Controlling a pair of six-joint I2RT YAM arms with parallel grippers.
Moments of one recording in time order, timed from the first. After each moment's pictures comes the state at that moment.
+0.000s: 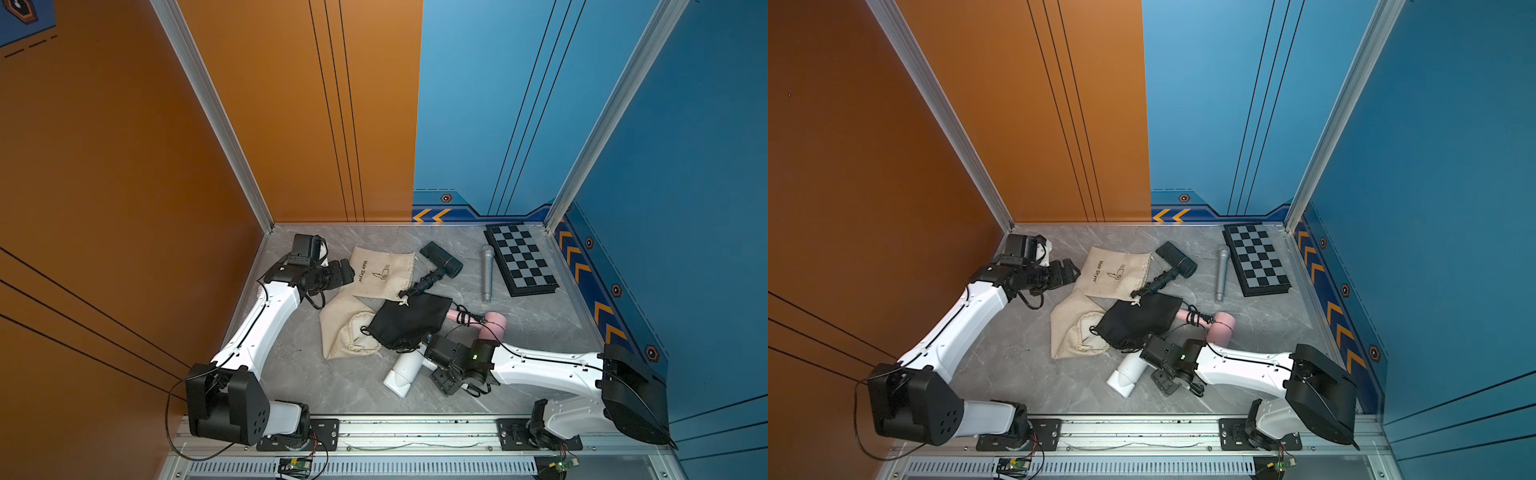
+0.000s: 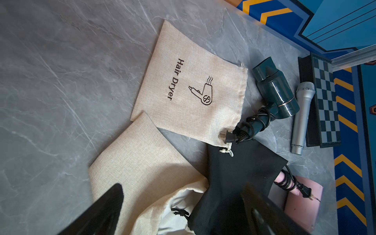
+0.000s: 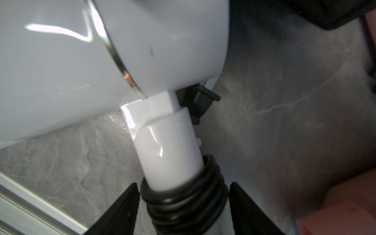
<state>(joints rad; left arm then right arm) -0.12 1.36 1.19 -0.71 0.20 -0.45 1.10 1.39 0.75 -0.66 0.15 0.37</state>
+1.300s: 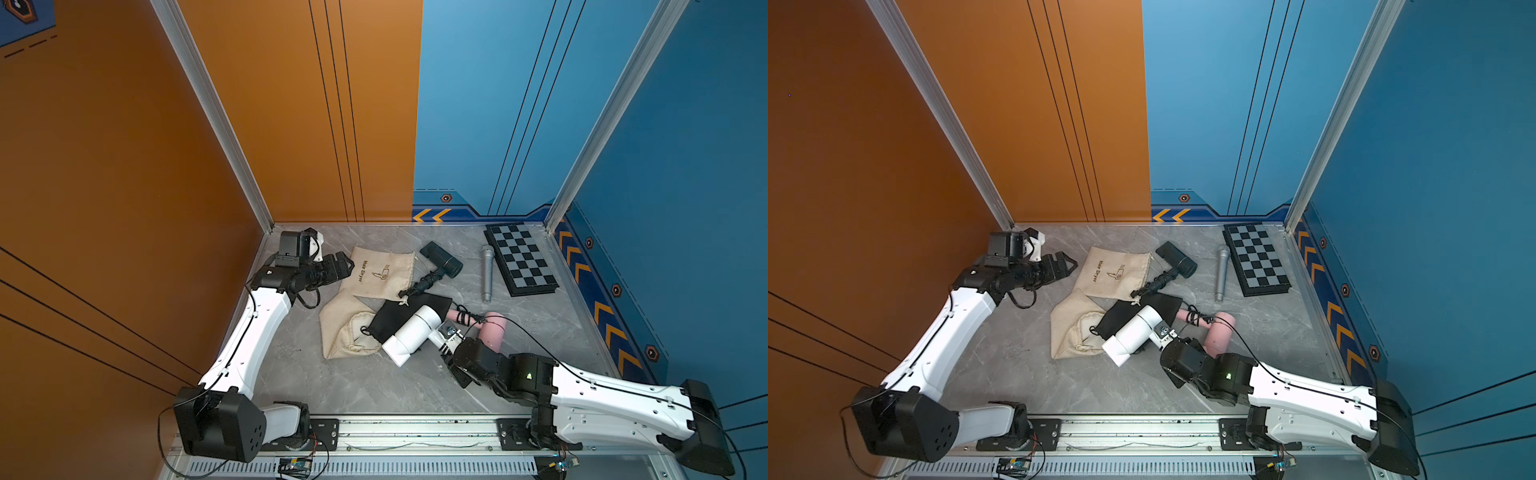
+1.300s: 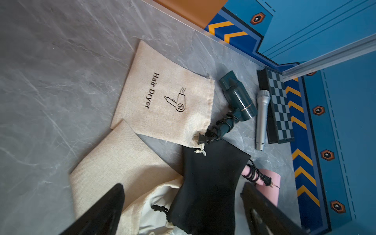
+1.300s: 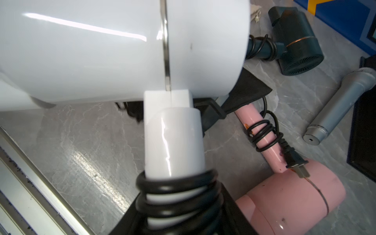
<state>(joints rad) -0.12 1.28 1.22 -0.71 0.34 -0.46 1.20 0.96 0.69 -0.58 0.45 0.27</state>
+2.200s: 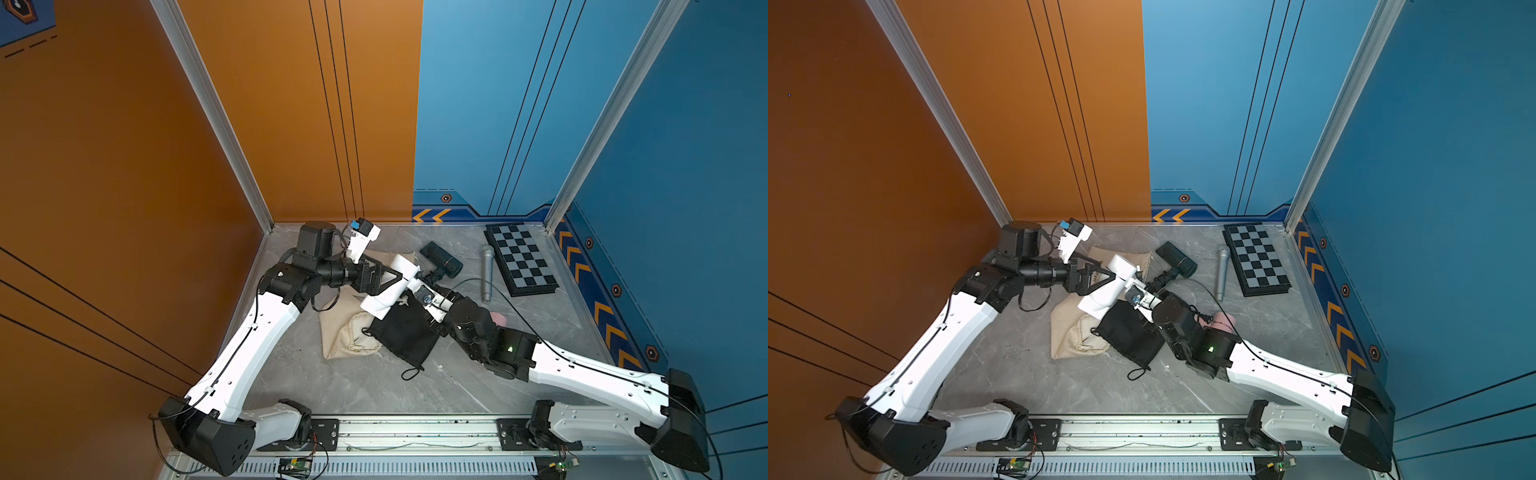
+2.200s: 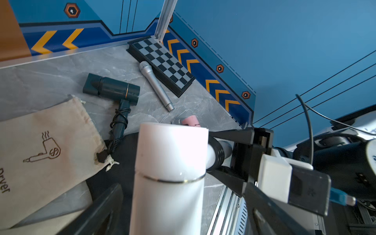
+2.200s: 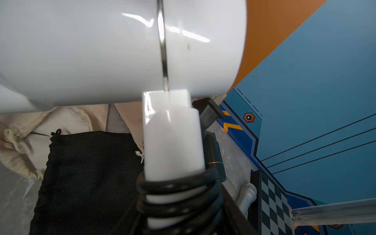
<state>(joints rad) -0.37 1.26 1.38 -0.69 0.73 -0.11 1.04 1.17 0.88 -0.07 0.56 -0.40</state>
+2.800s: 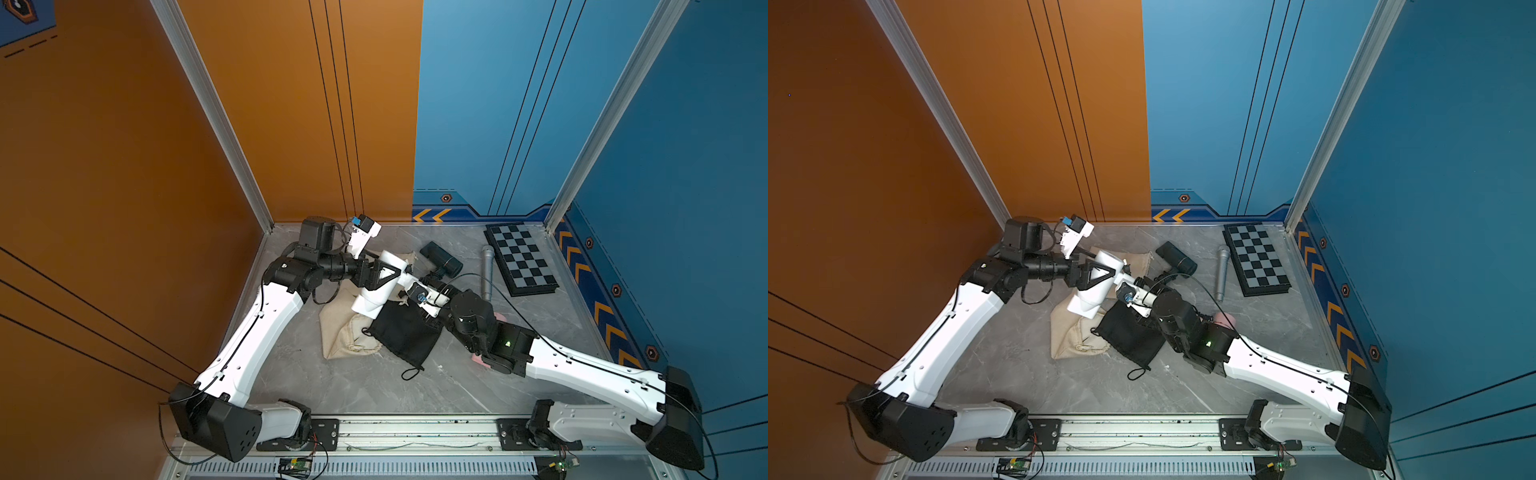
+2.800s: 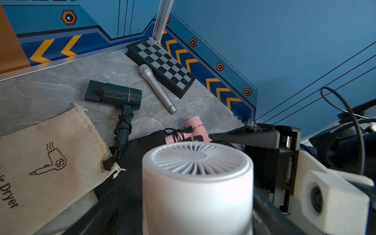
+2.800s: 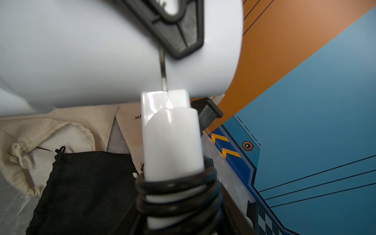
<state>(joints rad) -0.32 1.31 1.39 -0.68 0.79 -0.04 1.02 1.18 0.91 0.00 0.45 -0.51</state>
